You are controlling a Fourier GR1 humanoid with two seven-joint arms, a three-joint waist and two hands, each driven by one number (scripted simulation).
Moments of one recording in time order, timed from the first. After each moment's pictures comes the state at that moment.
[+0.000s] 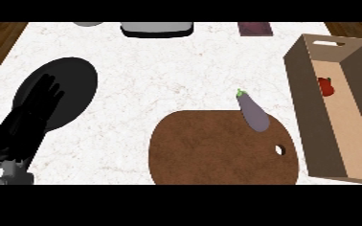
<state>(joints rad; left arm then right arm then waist) -0.03 0.23 0.21 -1.64 0.22 -0.10 0.28 -0.32 -0.25 -0.60 -1.67 0.71 -0.32 0.56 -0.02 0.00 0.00</state>
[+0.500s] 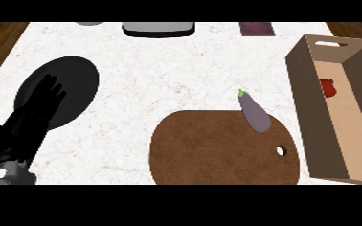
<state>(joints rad) -0.03 0.22 0.21 -1.65 0.21 -0.10 0.27 -0.07 -0.30 -0.75 -1.86 0.42 -0.19 0.48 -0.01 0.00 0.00</state>
